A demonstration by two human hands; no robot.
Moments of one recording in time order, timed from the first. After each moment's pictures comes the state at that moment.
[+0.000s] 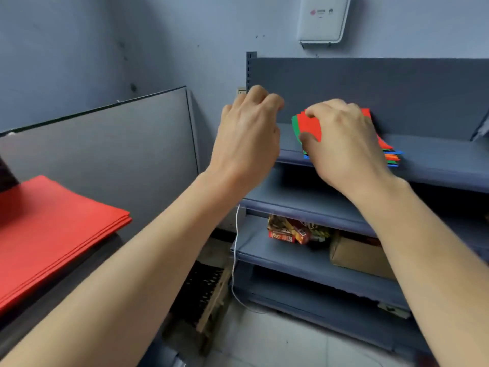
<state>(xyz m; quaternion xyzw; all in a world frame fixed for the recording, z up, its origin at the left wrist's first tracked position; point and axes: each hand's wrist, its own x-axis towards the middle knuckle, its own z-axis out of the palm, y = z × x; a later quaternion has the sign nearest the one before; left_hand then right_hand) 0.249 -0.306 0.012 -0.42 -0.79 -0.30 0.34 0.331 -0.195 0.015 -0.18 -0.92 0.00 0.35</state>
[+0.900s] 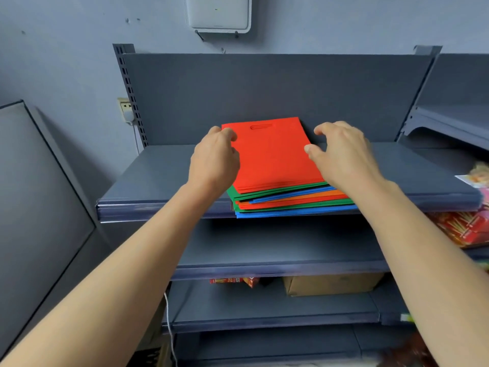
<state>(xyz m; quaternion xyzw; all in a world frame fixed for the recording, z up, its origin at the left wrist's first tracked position) 0.036 -0.013 -0.040 -0.45 -0.82 -0.33 0.13 0.206 0.078 -0.013 -0.42 -0.87 0.01 0.27</state>
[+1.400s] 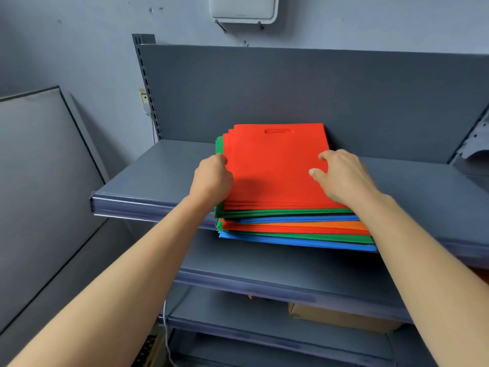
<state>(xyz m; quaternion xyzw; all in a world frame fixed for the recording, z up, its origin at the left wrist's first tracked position) 0.012 0.048 -0.081 -0.30 -0.90 -0.31 0.02 0.176 0.189 -0.051 -0.38 -0.91 0.07 0.16</state>
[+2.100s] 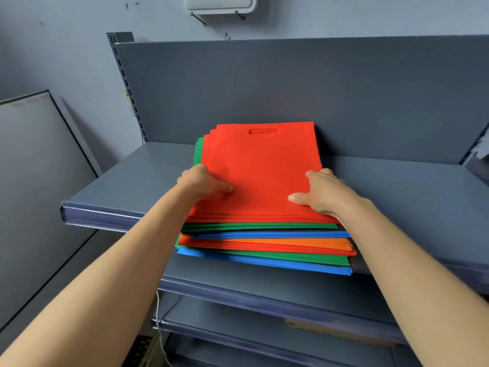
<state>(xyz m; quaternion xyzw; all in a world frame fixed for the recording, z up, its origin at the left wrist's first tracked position) -0.002 0.105 -0.086 -0.20 -0.94 -0.23 -0.12 0.167 0.263 -0.085 -0.37 -0.91 0.17 -0.02</state>
